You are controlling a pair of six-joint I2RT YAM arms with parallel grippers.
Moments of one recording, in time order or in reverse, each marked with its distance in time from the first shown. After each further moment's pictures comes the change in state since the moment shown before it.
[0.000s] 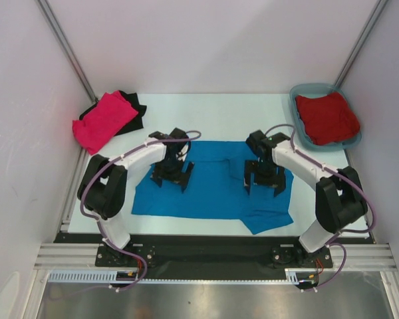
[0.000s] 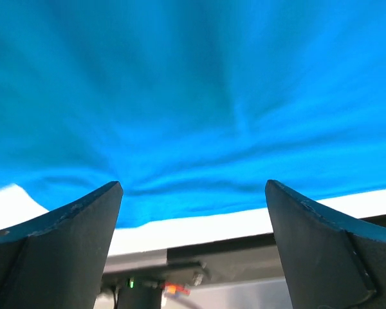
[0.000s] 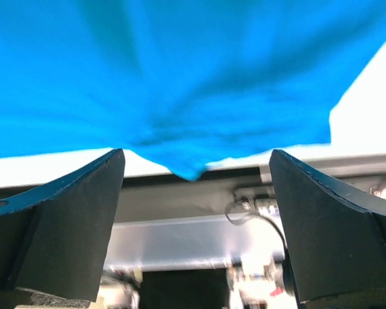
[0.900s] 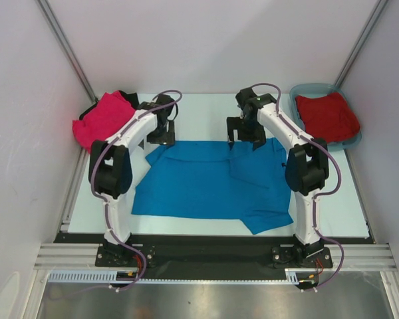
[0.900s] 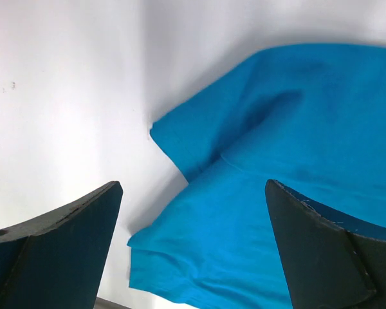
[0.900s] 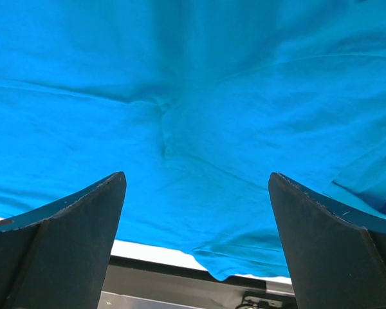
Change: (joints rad) left arm 0.200 0.242 0.504 -0.025 -0.367 -0.124; right arm -0.089 0.502 0.795 -0.005 -0.085 -0.239
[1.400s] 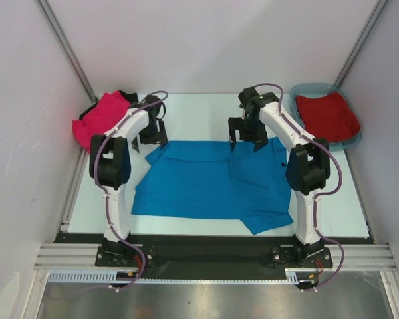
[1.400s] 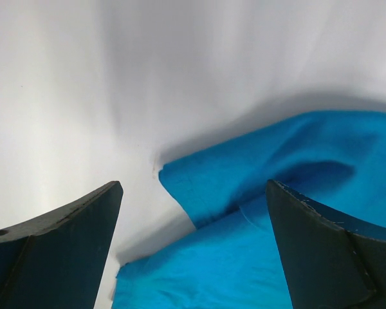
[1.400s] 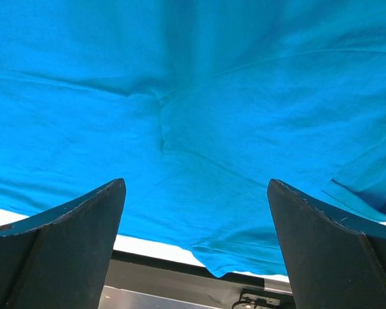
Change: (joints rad) left arm 0.119 0.126 0.050 0.023 0.077 -0.040; right arm -0.024 0.000 0.013 -0.045 -0.042 -0.024
